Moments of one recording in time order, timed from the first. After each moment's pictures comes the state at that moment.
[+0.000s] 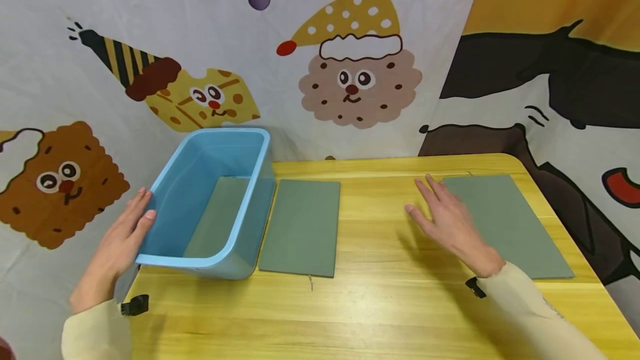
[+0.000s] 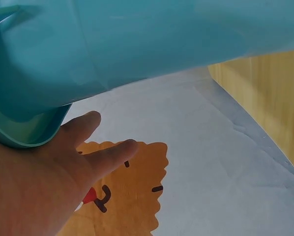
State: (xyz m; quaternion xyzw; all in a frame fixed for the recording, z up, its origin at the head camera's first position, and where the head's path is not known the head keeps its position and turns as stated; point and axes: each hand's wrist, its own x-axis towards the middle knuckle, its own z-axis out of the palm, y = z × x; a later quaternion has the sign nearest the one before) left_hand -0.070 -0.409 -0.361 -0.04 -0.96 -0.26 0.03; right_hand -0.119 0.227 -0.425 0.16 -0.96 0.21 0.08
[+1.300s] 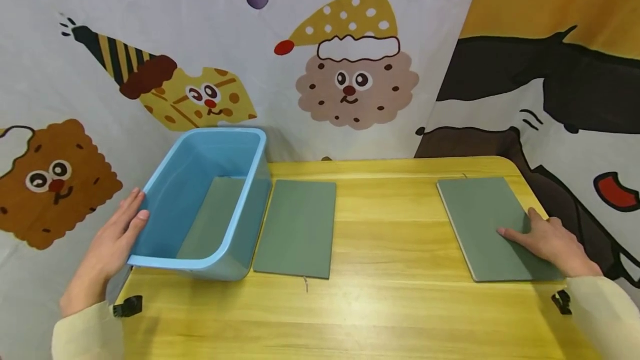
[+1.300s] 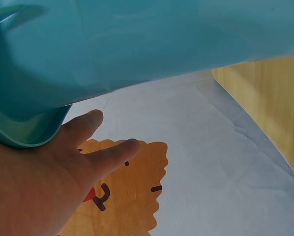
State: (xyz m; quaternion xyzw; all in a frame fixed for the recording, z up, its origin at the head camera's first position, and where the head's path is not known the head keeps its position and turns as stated) left_hand -0.072 -0.413 -0.364 -0.03 -0.96 -0.27 0.01; right_hand -0.111 0.440 -0.465 -0.11 -0.96 0.16 -0.20
